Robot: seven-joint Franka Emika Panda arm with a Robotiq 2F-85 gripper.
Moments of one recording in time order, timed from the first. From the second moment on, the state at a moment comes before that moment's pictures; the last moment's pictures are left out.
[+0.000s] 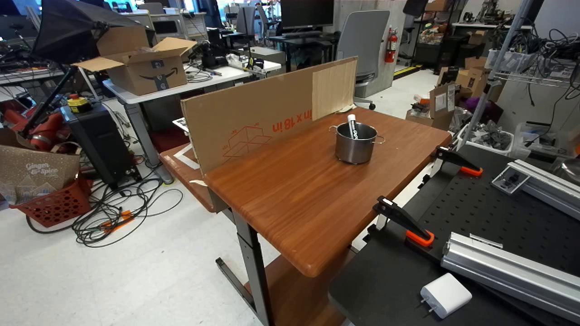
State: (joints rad) arm 0.26 -0.64 0.13 -2.72 0.29 2.33 0.04
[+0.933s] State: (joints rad) arm 0.15 -0.42 0.01 -2.75 0.29 2.52 0.05
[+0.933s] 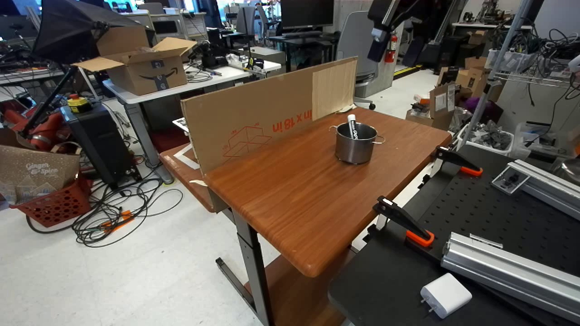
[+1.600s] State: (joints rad) arm 0.10 -0.03 -0.02 -2.58 0.31 2.68 0.06
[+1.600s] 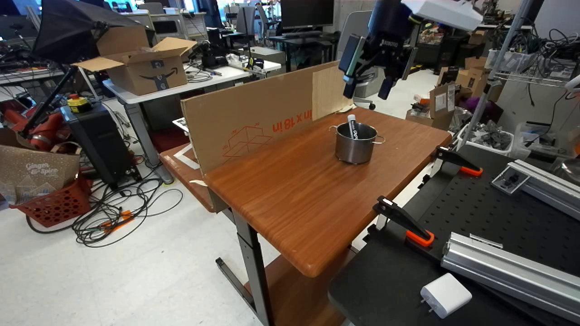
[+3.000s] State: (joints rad) arm -0.02 0.27 -0.01 -2.37 0.41 2.71 0.08
